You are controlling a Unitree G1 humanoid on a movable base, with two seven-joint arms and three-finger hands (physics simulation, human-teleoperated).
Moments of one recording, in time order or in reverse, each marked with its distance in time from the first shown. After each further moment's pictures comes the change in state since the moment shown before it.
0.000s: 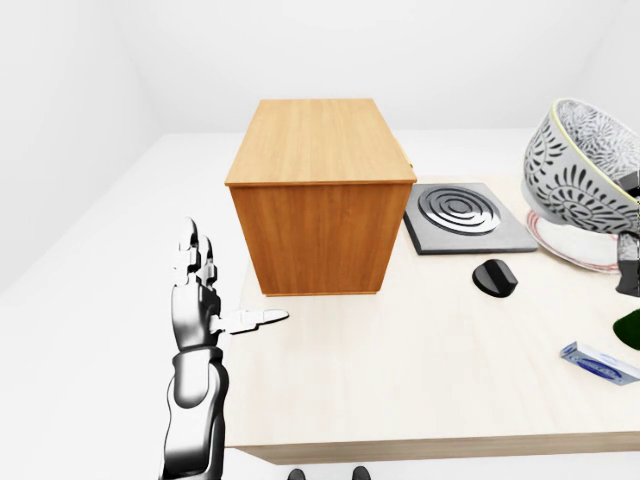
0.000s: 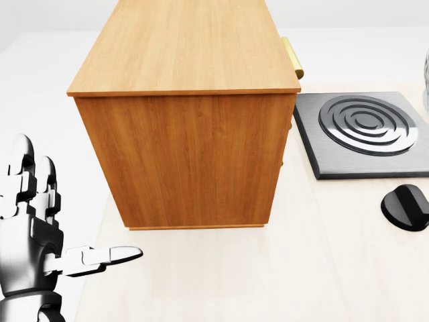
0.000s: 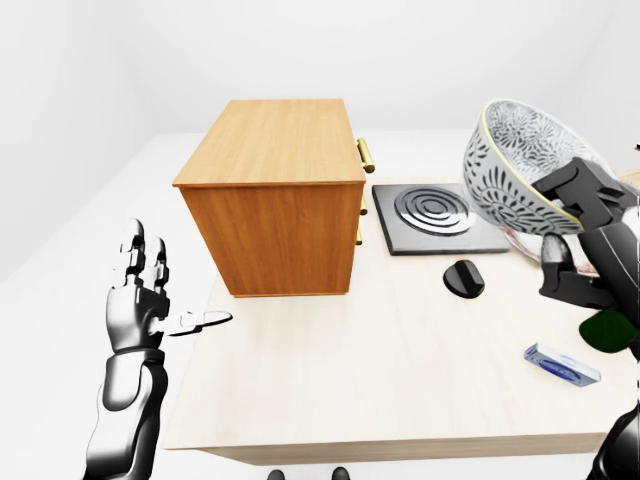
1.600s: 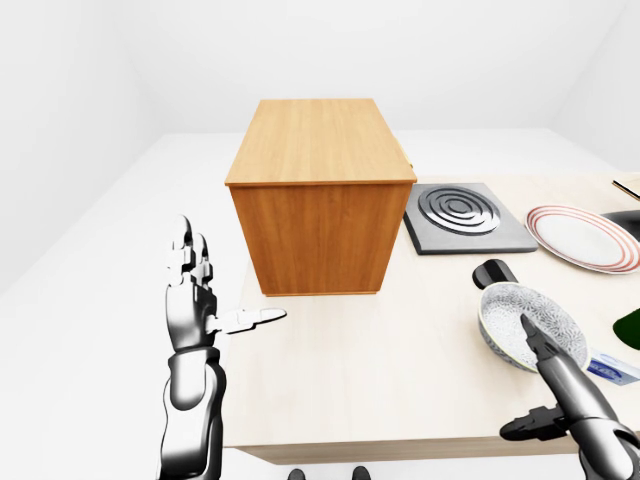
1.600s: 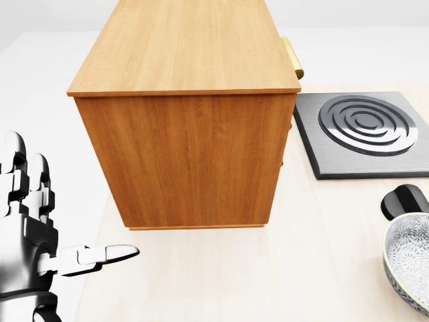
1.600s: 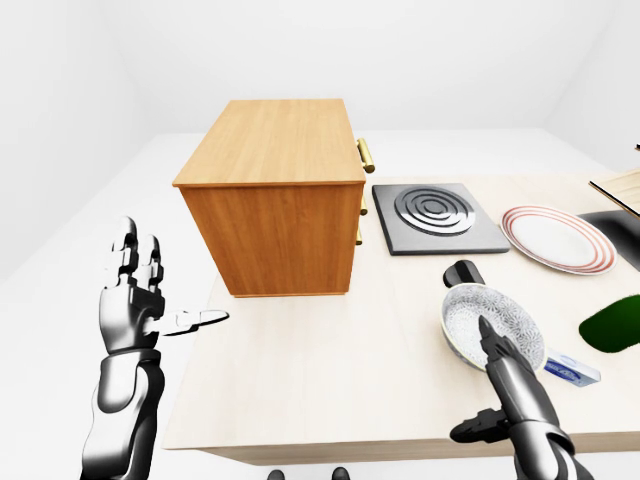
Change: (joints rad) left arm 0.004 -0.001 0.008 -0.027 0.002 0.000 0.005; right arm 0.373 0.390 0.152 0.478 -0.280 -0.175 -0.233
